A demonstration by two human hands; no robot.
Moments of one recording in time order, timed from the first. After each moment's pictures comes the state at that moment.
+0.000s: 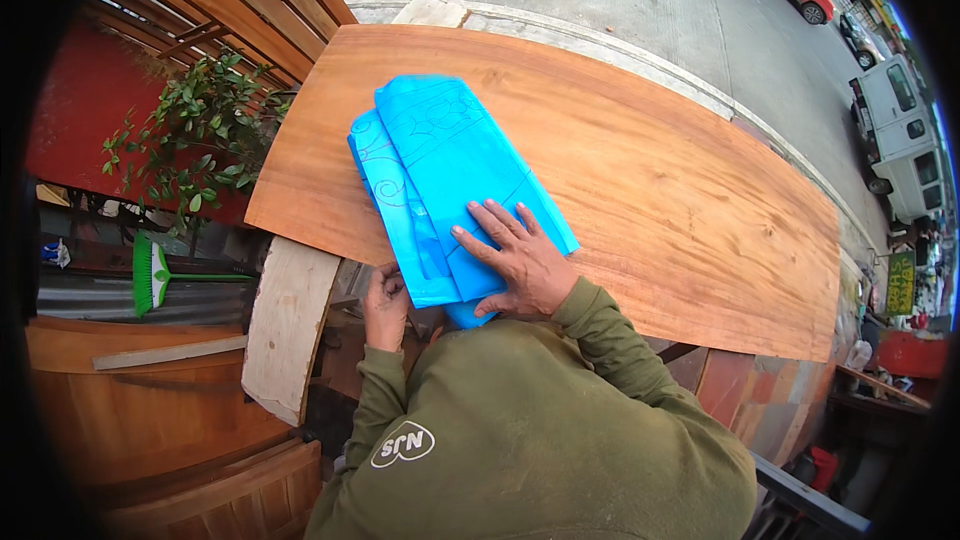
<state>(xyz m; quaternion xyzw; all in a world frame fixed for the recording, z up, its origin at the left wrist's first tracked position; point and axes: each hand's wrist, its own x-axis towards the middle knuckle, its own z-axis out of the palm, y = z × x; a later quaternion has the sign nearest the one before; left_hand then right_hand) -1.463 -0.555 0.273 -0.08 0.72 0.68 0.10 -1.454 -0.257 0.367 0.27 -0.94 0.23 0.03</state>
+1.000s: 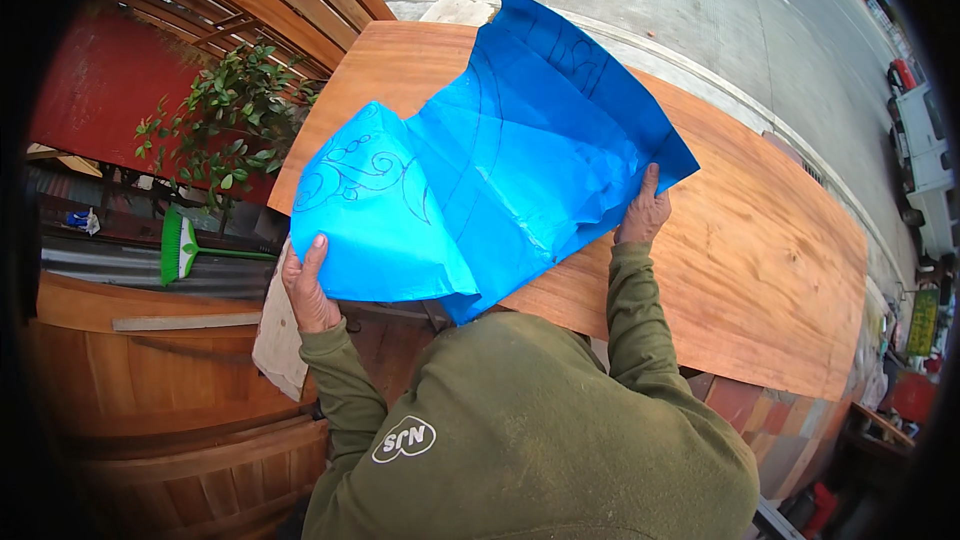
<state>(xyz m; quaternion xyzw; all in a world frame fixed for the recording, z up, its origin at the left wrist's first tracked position) -1.503 -0.577 0.405 -0.08 0.61 0.78 -0.11 -1.511 -0.112 0.262 -0.27 -0.53 0.72 0.35</state>
